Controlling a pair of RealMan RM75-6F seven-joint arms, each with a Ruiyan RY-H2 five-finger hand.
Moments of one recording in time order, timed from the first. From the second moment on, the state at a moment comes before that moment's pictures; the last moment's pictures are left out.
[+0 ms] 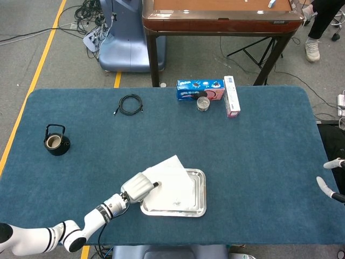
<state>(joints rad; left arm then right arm) -0.78 -1.63 0.00 -1.45 1.43 0.84 0.42 0.00 -1.00 0.12 -1.56 -1.55 1.69 0.37</state>
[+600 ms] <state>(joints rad) -0.78 -1.62 0.04 -1.49 1.50 0.85 0.40 -0.01 -1.01 0.13 -1.54 -1.56 1.73 0.42</state>
